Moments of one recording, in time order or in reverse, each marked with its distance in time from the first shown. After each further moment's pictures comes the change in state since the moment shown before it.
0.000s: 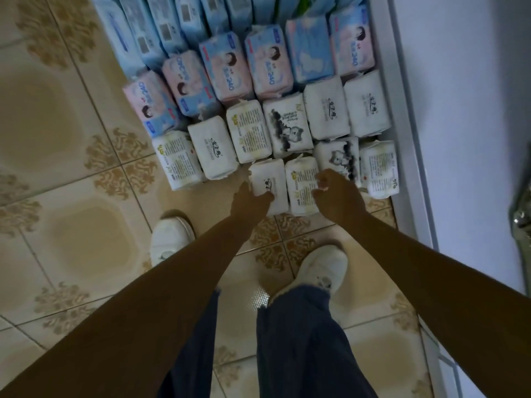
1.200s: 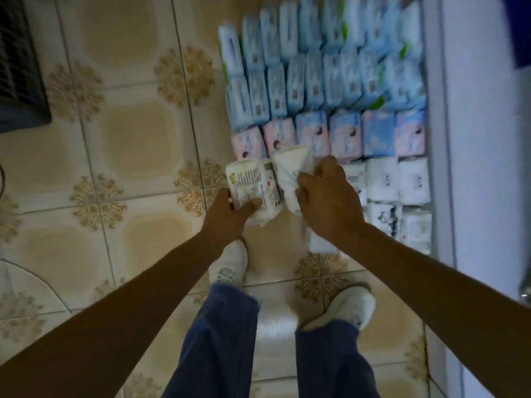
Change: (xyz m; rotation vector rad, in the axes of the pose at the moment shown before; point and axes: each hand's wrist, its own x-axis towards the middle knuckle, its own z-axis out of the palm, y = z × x) left_hand -0.067 0.012 -0.215 -0.201 0.102 0.281; right_hand -0.061 -0.221 -0.015 -0.473 0.221 -0.617
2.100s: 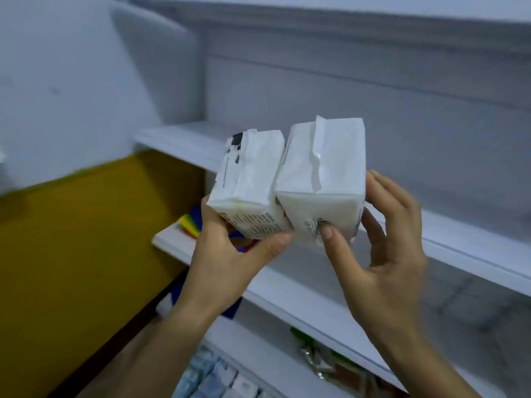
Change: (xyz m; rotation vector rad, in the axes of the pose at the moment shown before) left_hand -0.653 0.538 -0.068 -0.124 -0.778 1.436; right_hand -0.465 -0.219 -0.675 0.225 1.769 0.121
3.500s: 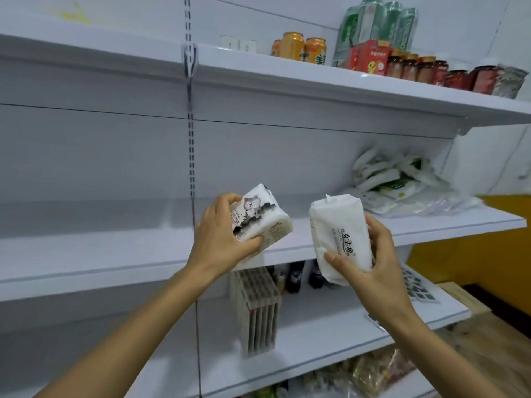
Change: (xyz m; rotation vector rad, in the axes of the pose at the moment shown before) left_hand -0.093 0.075 0.604 0.197 -0.648 0.347; right_hand -0.086 0.070 -0.614 -0.453 0.433 0.526
